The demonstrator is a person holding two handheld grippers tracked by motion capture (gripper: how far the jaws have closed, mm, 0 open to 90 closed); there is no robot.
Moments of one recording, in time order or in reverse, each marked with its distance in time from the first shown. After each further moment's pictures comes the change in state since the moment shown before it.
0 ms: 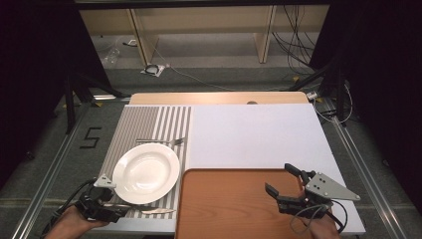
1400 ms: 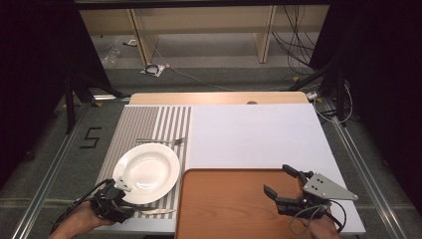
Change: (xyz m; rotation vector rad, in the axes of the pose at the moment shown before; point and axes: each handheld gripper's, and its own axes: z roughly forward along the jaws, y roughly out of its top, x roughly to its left) left arm -0.014 0.015 0.024 0.175 0.002 0.190; right arm 0.002 -0.001 0.002 0.015 0.026 -0.013
